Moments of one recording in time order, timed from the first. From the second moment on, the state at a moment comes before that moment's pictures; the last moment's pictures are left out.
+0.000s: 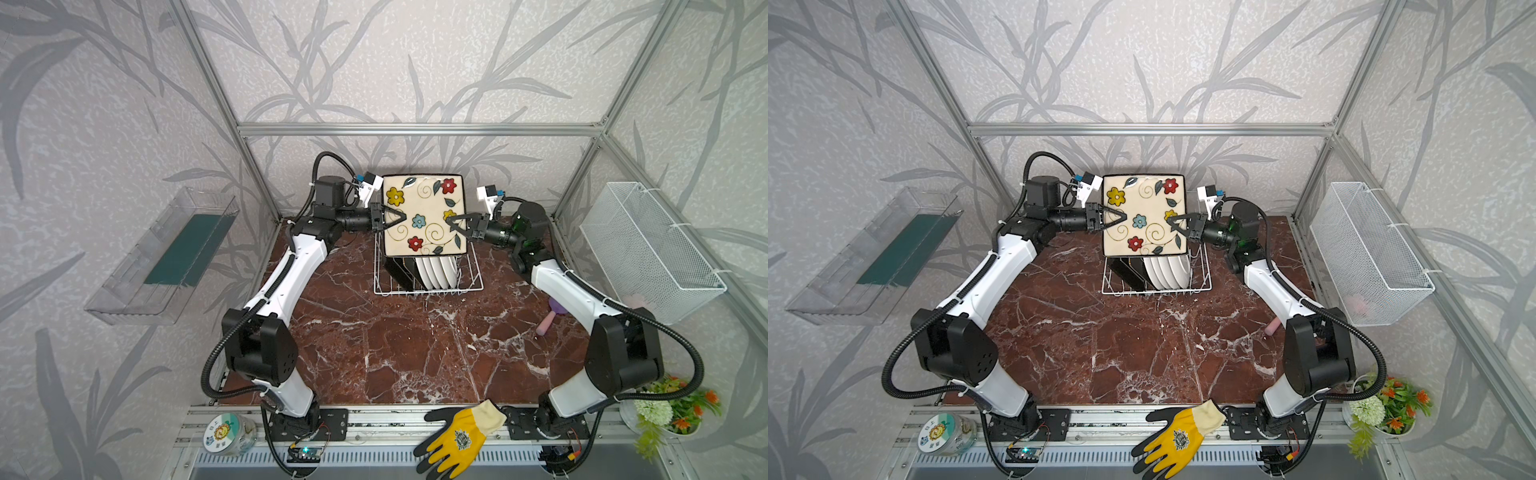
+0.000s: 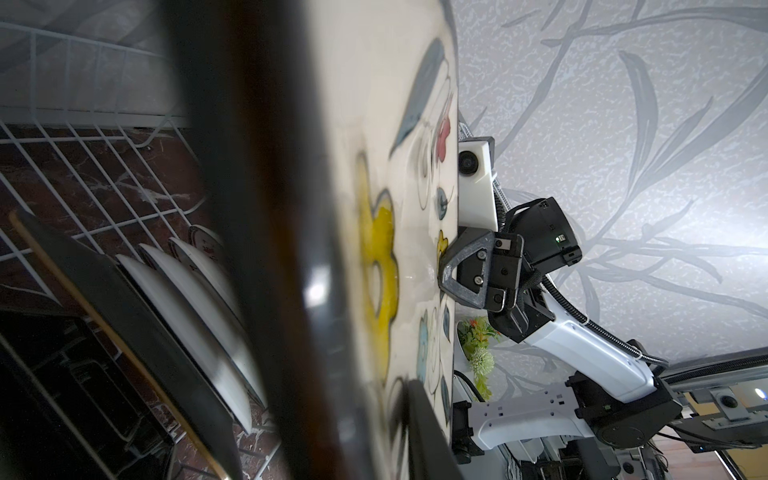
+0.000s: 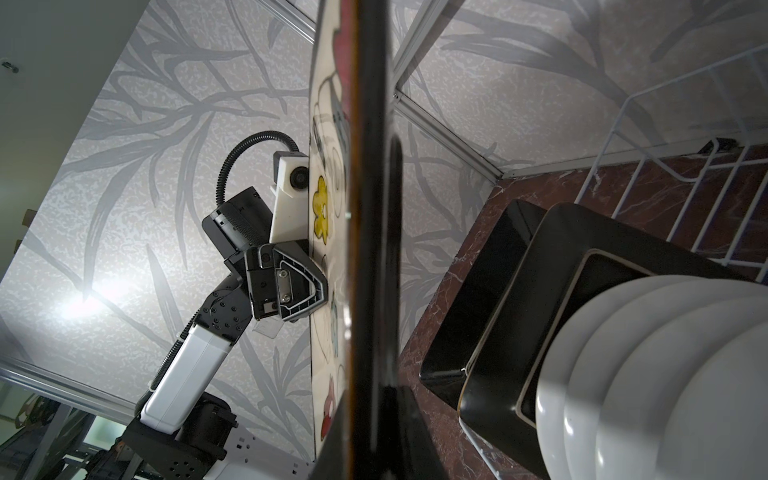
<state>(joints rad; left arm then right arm) -0.22 1.66 1.61 -0.37 1.01 -0.52 0.25 1.58 1.19 0.45 -0.96 1.02</state>
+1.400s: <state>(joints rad) -0.21 1.64 1.62 -0.44 0.88 -0.64 0.26 1.45 1.19 0.20 -0.82 0.87</state>
